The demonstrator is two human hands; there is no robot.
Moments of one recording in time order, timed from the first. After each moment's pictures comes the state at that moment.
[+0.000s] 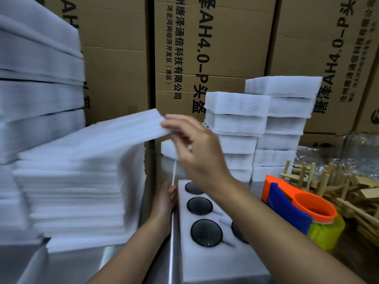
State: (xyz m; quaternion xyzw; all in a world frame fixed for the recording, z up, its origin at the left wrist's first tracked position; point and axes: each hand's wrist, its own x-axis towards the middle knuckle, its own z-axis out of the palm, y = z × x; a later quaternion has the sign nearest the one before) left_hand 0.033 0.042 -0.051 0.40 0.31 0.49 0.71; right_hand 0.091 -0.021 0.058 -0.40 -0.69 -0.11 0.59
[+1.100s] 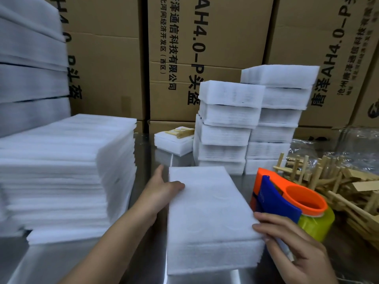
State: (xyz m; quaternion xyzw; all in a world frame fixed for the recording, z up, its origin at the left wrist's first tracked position) left_hand 0.029 0.029 -0.032 0.60 0.40 0.41 0.56; right_hand 0.213 -0.156 -0.078 -0.56 -0.63 -0.16 0.52
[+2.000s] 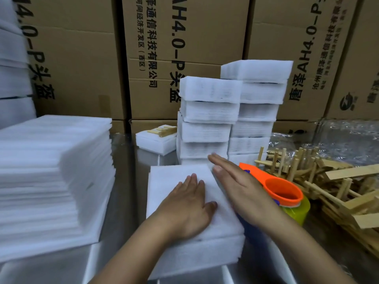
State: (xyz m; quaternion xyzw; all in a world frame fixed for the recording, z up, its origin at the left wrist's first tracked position) left_hand 0.081 -0.016 -0.028 0.94 0.32 0.04 0.10; right_hand 0.207 -0.092 -0.007 -0.63 -0.59 0.12 0.48
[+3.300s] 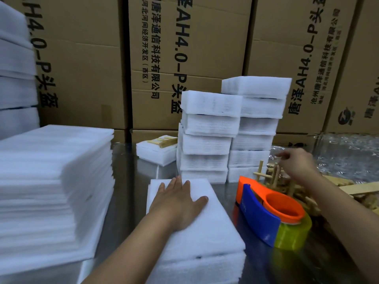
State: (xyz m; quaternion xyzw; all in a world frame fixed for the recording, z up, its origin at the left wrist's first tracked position) left_hand 0.097 0.034 -0.035 0.90 0.42 0.07 0.09; right_hand 0.392 -0.056 0.026 -0.87 -0.34 -0.09 0.35
